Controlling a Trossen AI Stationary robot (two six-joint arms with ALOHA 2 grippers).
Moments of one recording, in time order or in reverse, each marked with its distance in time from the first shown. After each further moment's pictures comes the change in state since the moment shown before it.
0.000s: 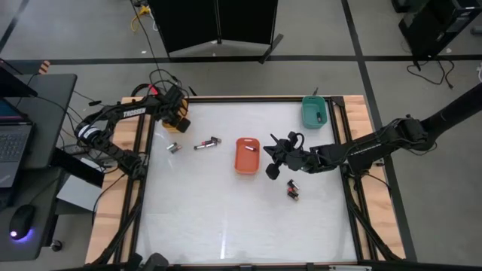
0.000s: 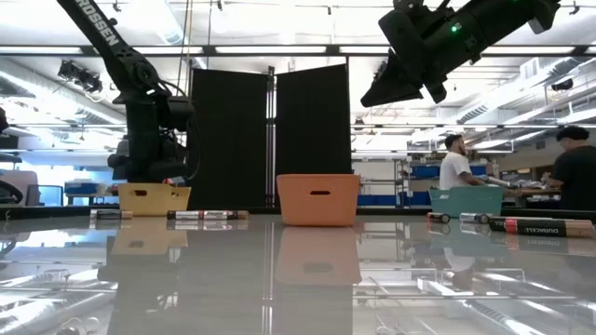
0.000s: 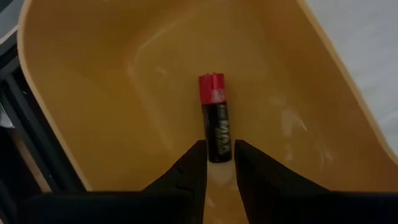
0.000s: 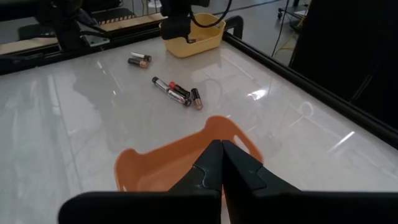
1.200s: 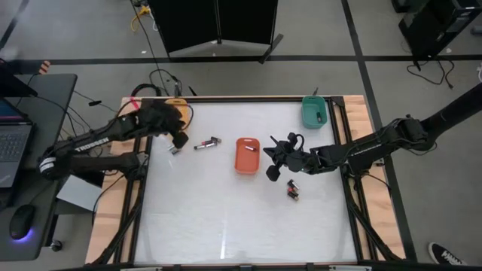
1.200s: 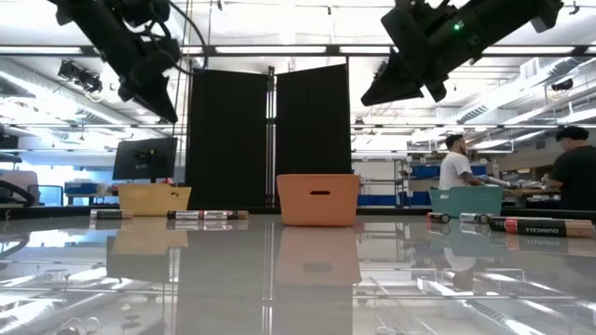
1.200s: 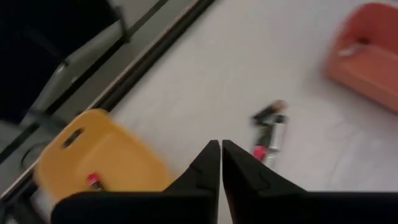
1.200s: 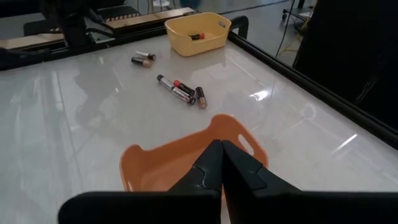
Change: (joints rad) left arm -0.492 -0.630 -0.018 -0.104 0.002 -0.028; right arm 0.017 0.000 0.000 0.000 -0.001 -0.020
